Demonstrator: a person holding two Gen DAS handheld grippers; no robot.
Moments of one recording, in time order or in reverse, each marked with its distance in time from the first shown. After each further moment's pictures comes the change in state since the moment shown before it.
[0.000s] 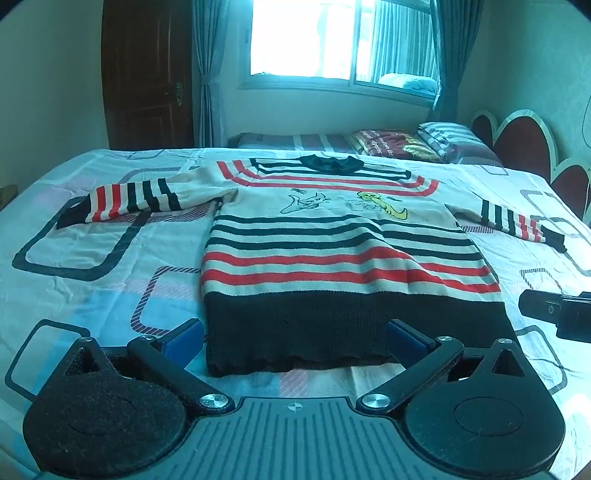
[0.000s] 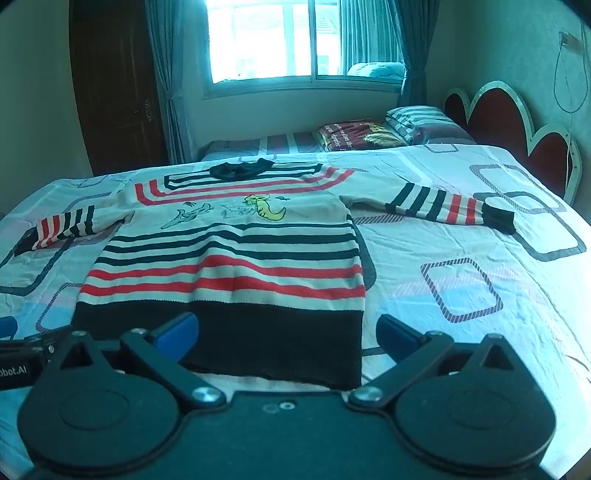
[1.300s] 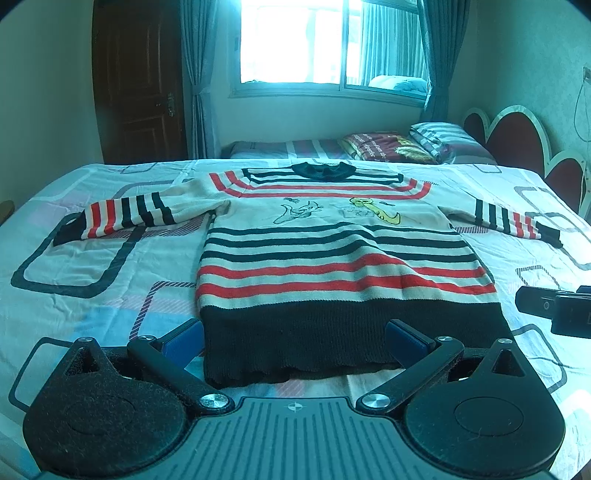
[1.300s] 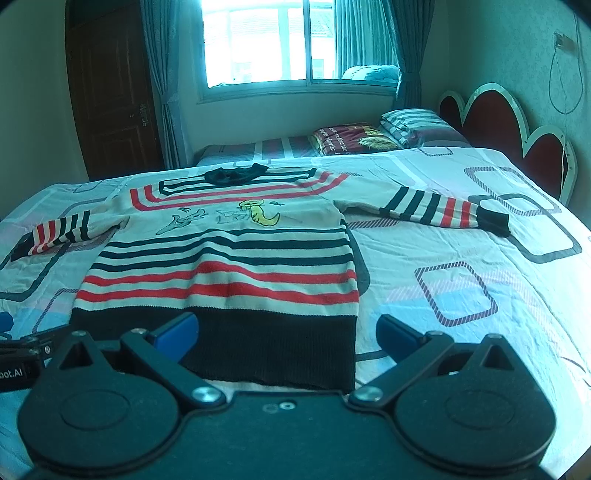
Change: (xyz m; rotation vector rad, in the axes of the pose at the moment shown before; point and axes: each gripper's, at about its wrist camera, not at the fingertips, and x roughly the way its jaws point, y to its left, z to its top) left arm -0.003 -0.008 0.006 0.040 -0.023 -0.004; right arm 0.000 -0.002 0.001 0.005 -0.016 -0.014
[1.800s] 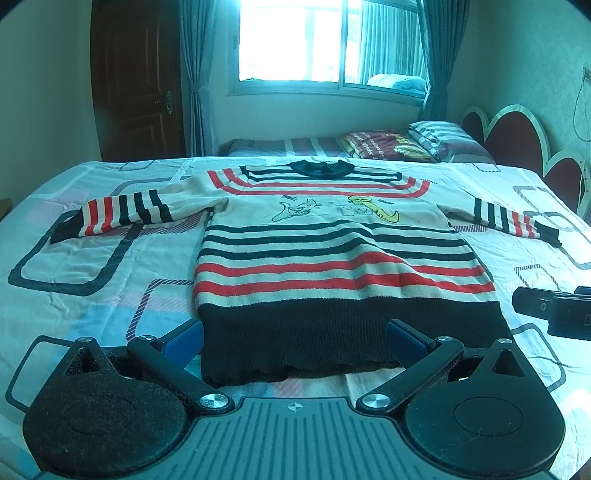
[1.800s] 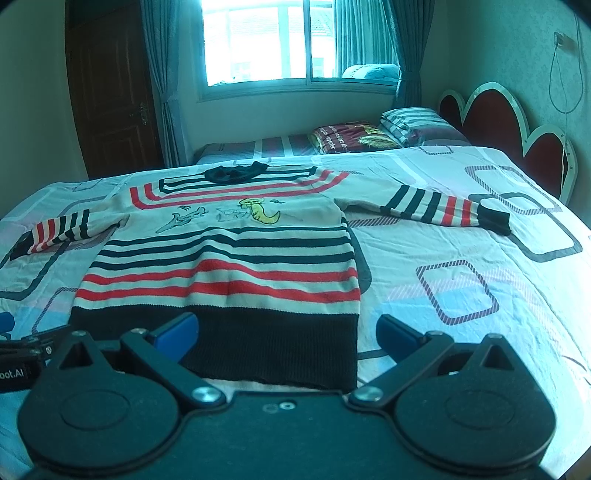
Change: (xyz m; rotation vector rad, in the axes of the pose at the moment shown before) left arm 0.002 -0.002 -0.002 0.002 0.006 -0.005; right arm 0.002 0.001 -0.001 0.000 0.006 -0.001
